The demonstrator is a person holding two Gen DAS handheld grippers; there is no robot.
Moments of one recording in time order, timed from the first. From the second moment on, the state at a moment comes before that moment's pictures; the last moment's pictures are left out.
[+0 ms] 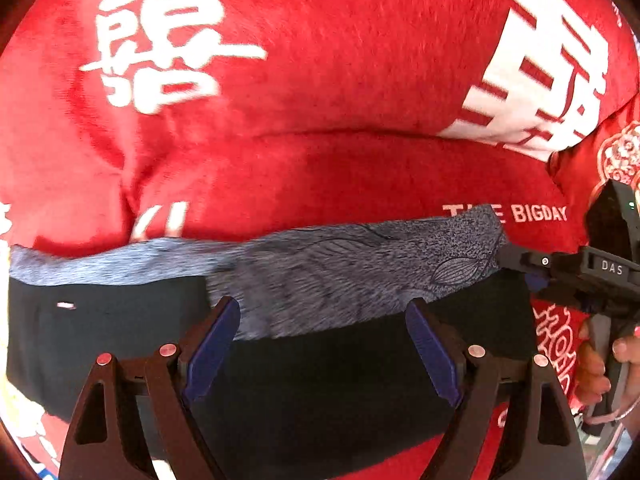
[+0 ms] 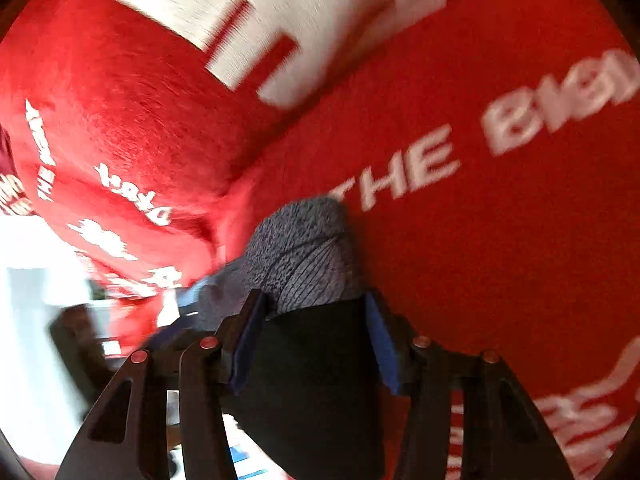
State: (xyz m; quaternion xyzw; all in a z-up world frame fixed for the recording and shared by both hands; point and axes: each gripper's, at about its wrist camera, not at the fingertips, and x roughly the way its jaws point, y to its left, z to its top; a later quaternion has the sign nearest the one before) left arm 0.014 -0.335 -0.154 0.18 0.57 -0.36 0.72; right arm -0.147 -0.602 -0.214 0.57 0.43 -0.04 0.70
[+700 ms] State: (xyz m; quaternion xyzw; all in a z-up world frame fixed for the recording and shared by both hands) left arm -0.001 -0.285 -0.186 0.20 0.59 -0.28 0.74; right arm -0.132 -0.530 -0.138 0.33 0.52 -0.13 0.78
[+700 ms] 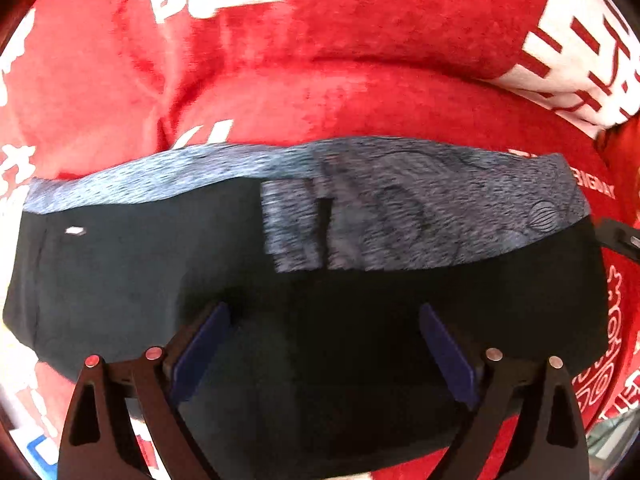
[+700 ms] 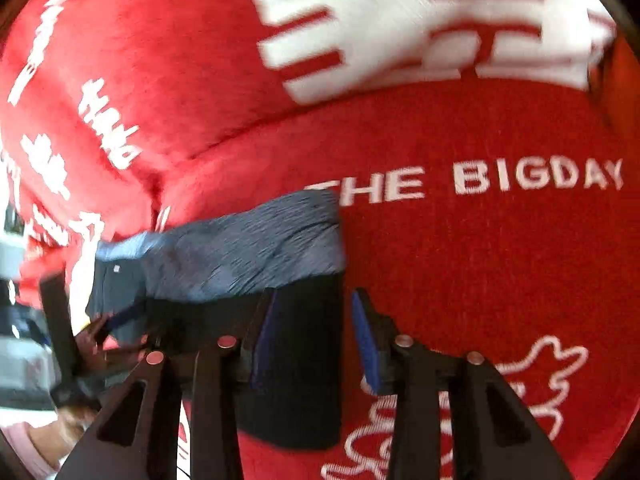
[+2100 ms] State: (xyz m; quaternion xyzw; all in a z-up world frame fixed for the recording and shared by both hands) left arm 0.034 -0.097 -0.179 0.10 0.65 -0.13 0.74; right arm -0.066 -0.275 -0.143 -0.02 0.60 0.00 0.80
